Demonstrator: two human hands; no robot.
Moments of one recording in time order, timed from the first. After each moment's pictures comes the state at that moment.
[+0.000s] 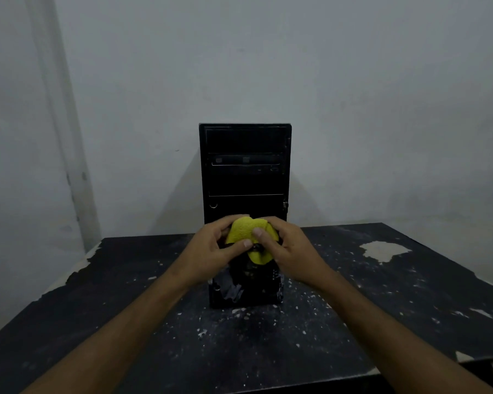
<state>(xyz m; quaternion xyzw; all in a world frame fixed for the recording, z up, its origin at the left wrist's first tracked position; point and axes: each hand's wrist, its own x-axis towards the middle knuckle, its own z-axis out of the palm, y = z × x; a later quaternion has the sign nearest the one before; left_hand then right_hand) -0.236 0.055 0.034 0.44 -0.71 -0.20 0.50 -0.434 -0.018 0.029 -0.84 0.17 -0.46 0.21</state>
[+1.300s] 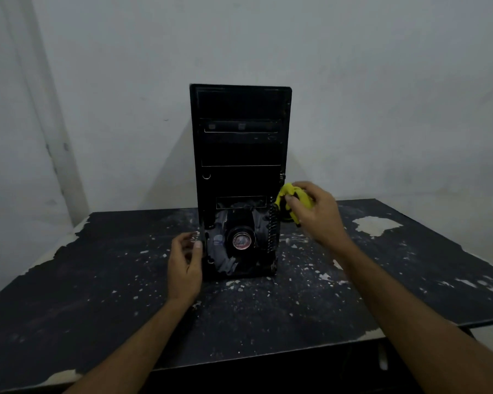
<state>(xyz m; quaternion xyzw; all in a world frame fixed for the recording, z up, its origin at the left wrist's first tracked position) -0.205 0.024 -0.117 0.57 -0.47 -0.08 0.67 -0.475 -0.072 0.010 -0.75 0.30 -0.56 0.19</state>
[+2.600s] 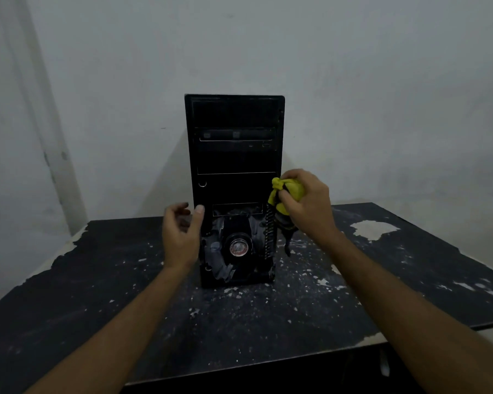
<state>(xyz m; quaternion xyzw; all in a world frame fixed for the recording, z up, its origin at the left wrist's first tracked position) -0.203 0.002 -0.037 0.51 -0.47 -0.06 0.72 -0.462 -0.069 0.040 -0.75 0.28 -0.59 0.04</state>
